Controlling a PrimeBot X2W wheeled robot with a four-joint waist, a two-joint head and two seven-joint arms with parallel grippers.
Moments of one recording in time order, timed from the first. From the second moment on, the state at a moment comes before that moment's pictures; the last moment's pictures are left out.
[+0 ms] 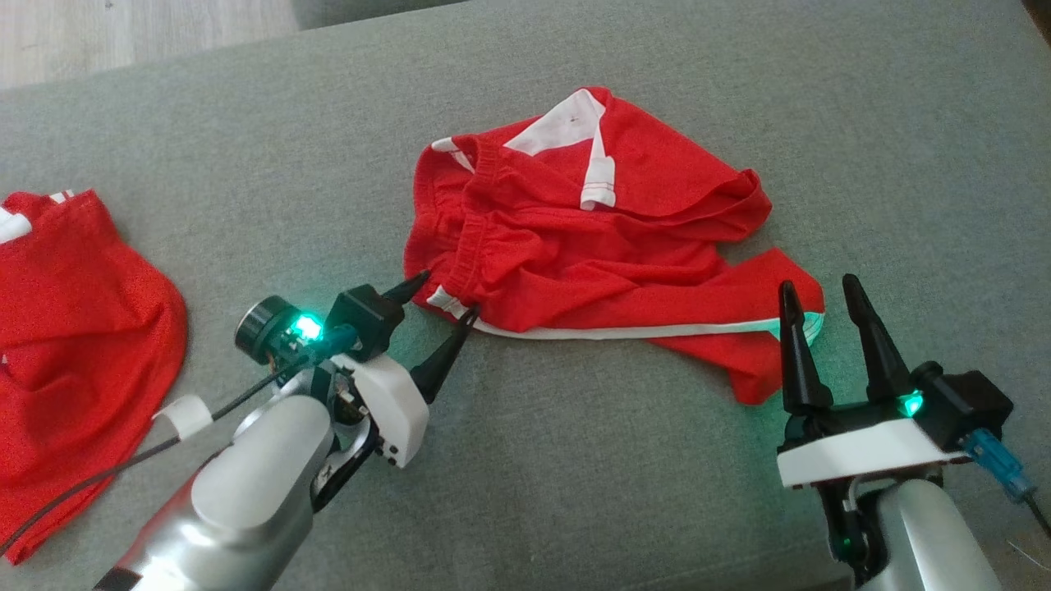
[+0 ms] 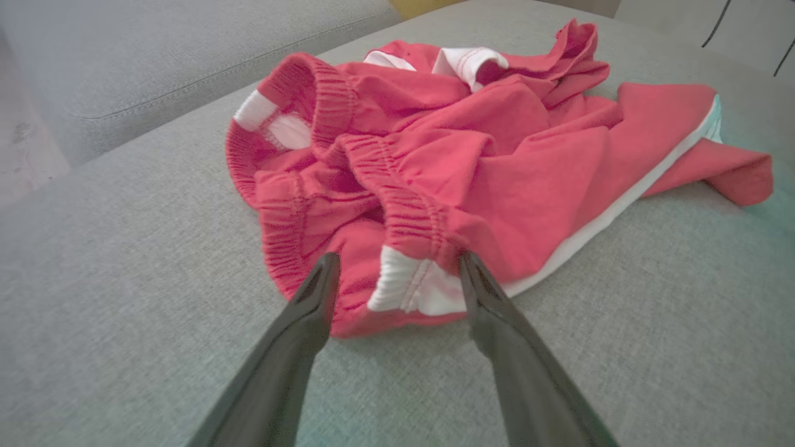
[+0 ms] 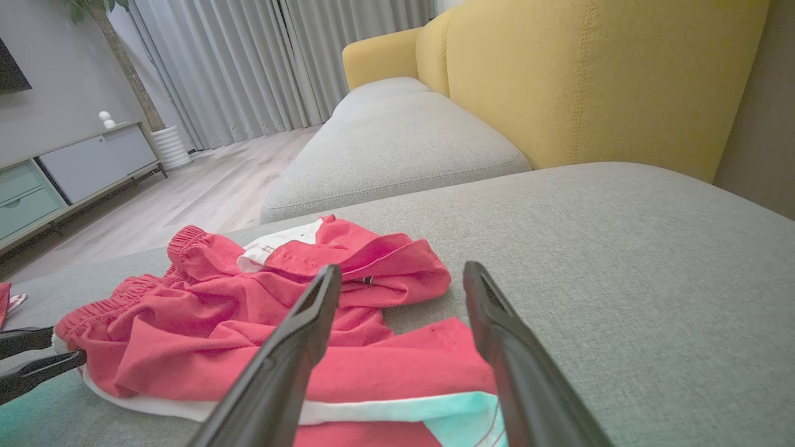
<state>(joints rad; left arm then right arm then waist) -0.58 0.31 -0.81 0.50 -0.45 -0.13 0.04 -0.10 -0.05 0.09 0.21 0.22 0.13 -0.25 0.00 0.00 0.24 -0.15</state>
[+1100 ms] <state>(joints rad) -0.59 0.31 -0.84 0.48 -0.51 -0.10 -0.03 -0.18 -0.05 -0.01 0.51 0.21 0.13 -0.15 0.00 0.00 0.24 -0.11</state>
